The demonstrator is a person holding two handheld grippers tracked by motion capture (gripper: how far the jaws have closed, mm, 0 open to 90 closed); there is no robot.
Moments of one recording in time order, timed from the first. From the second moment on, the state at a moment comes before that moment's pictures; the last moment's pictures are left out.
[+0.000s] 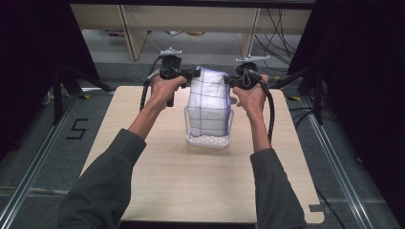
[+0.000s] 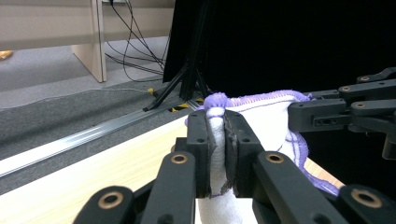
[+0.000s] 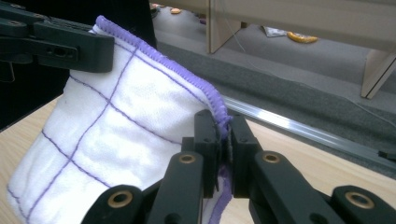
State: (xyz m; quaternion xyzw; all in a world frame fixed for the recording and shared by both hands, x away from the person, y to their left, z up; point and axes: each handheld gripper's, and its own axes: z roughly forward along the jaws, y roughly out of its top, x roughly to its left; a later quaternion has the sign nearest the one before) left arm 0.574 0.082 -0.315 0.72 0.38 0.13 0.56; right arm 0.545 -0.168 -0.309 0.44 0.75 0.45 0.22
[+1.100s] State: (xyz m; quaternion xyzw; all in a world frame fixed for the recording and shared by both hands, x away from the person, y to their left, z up) left arm 0.565 0.104 -0.331 0.76 0.38 0.10 0.53; right arm 0.554 -0.186 -0.350 0.50 0.76 0.39 0.16
